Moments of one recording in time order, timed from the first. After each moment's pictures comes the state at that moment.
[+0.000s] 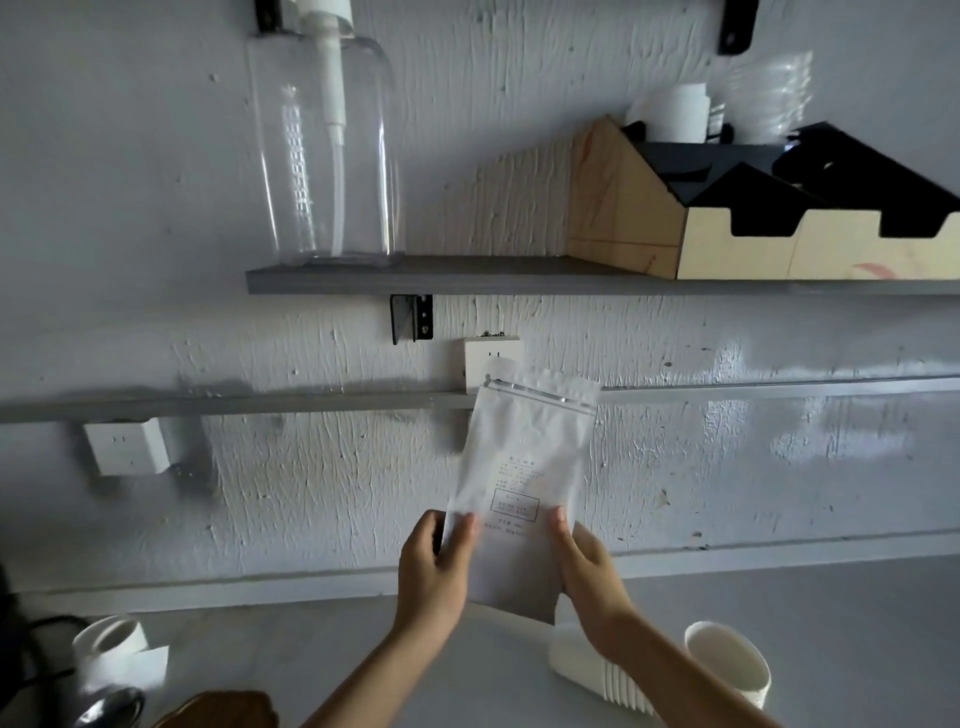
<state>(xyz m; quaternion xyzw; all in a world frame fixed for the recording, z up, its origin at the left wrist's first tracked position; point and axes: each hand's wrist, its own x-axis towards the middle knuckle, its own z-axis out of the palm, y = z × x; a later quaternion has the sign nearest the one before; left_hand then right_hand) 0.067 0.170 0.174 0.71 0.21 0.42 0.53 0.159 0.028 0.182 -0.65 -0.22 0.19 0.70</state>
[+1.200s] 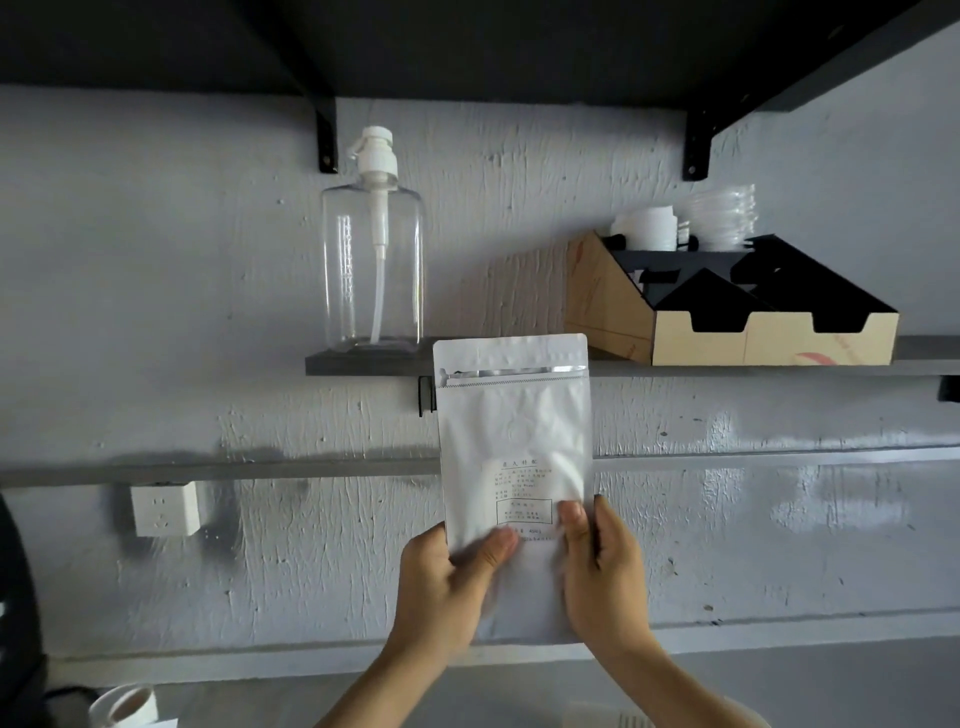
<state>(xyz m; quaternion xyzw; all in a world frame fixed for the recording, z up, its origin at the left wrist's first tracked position) 0.015 0.143 0.272 0.71 0.04 0.46 0.53 0.109 0.019 0.279 -0.63 -0.34 -0.20 0.67</state>
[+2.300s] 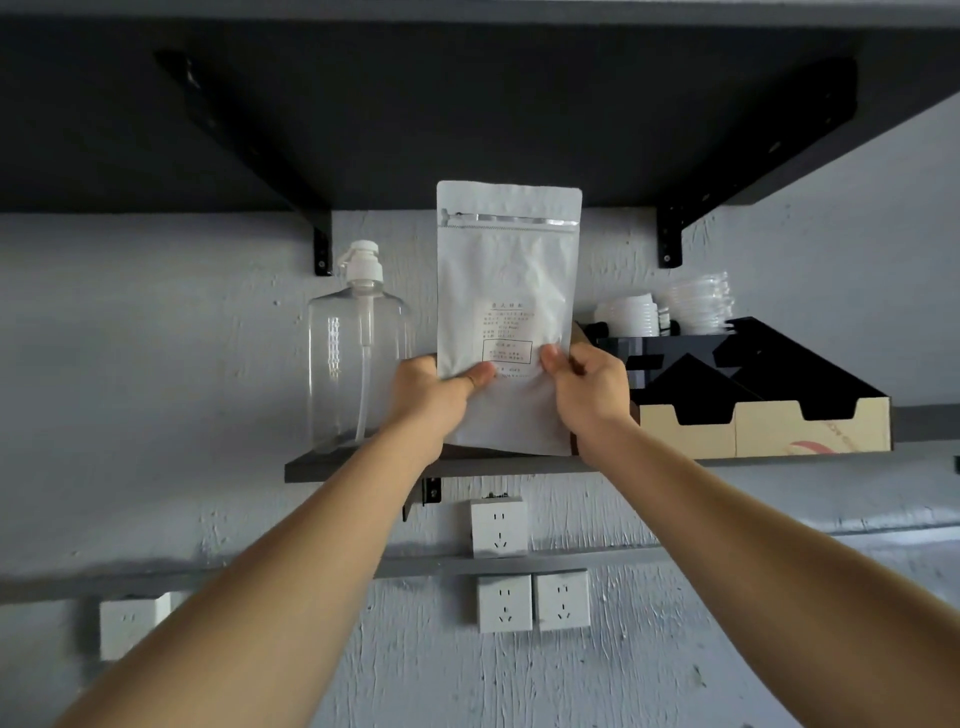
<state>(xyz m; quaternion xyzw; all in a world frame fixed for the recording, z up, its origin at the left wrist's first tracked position) 0.095 0.185 0.518 0.69 0.11 0.49 0.52 0.182 0.053 0.513 -0.61 -0.30 -0.16 0.71</state>
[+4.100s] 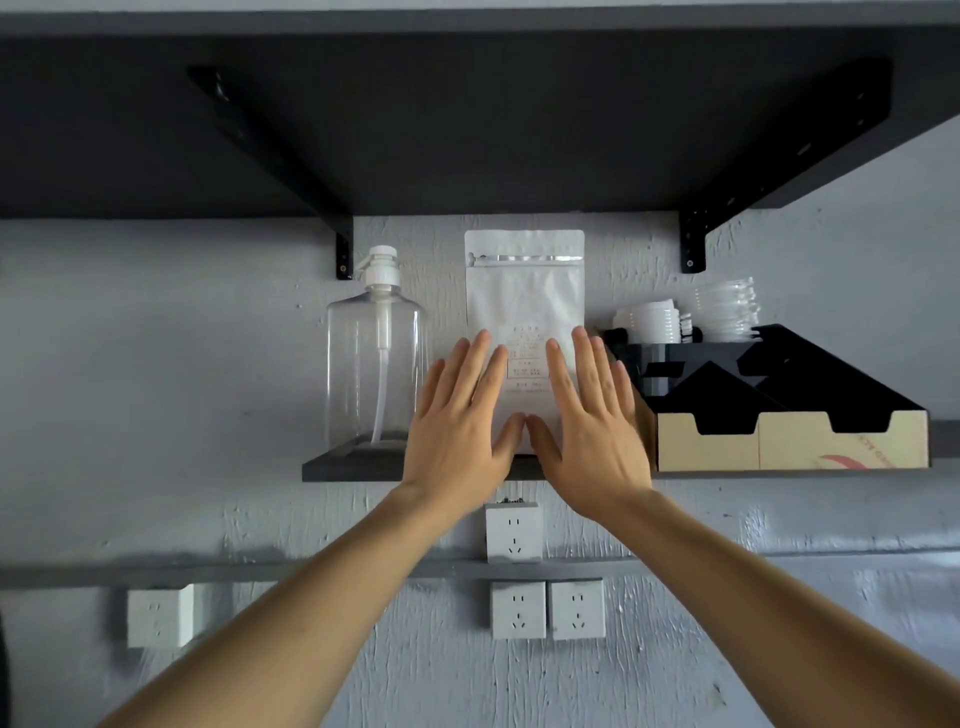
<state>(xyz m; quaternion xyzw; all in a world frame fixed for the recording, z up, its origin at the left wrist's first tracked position) 0.088 0.183 0.473 0.81 0.04 0.57 -0.12 0.190 0.051 0.467 -0.71 -0.44 -0.49 0.27</state>
